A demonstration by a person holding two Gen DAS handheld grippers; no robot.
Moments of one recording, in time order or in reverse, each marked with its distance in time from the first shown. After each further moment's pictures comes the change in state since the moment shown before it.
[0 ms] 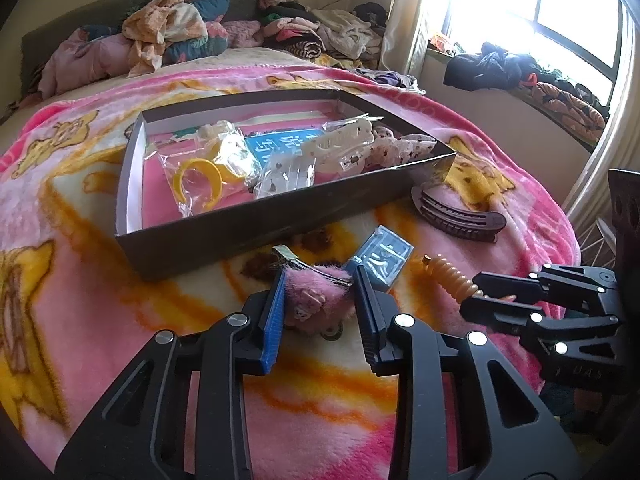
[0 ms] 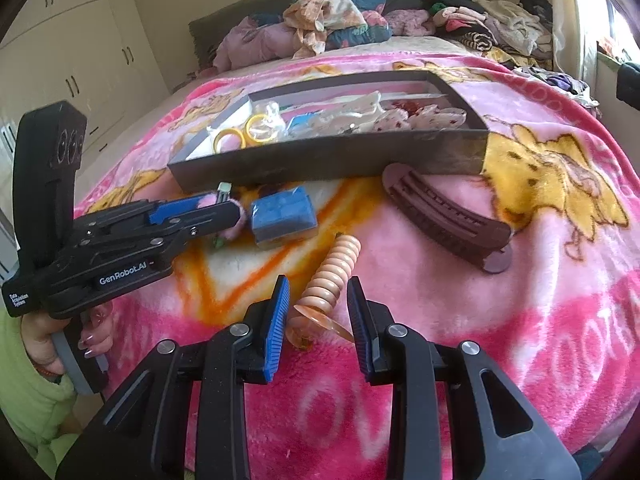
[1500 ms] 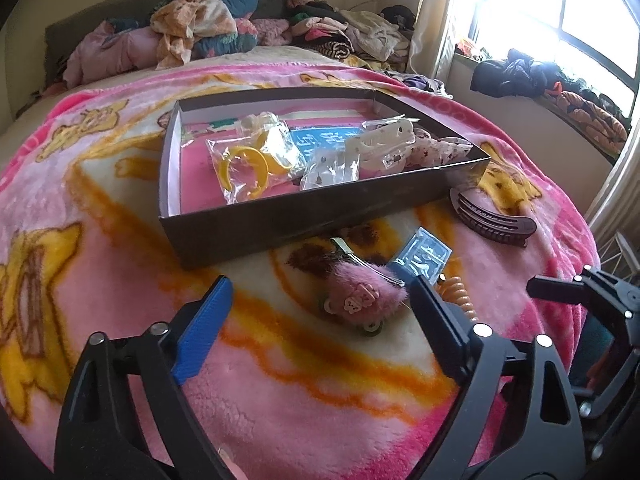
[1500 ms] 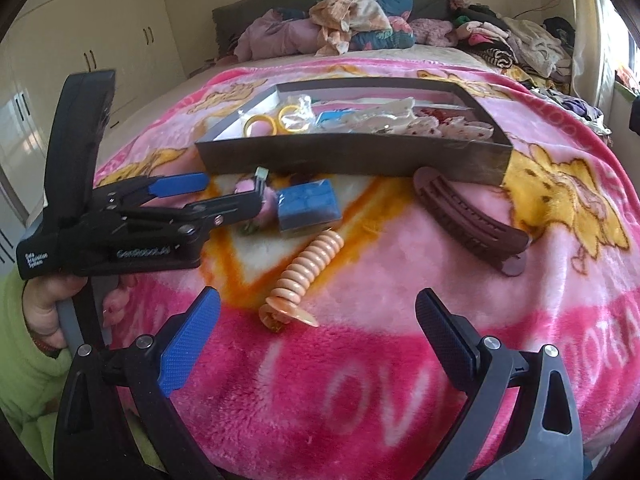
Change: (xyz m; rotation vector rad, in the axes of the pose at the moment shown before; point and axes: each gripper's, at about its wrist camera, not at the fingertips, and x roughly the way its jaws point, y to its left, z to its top) left arm 0.003 0.019 -0.008 -0.050 0.003 0.081; right arm 0.006 0.031 -0.008 -0.114 0.041 0.004
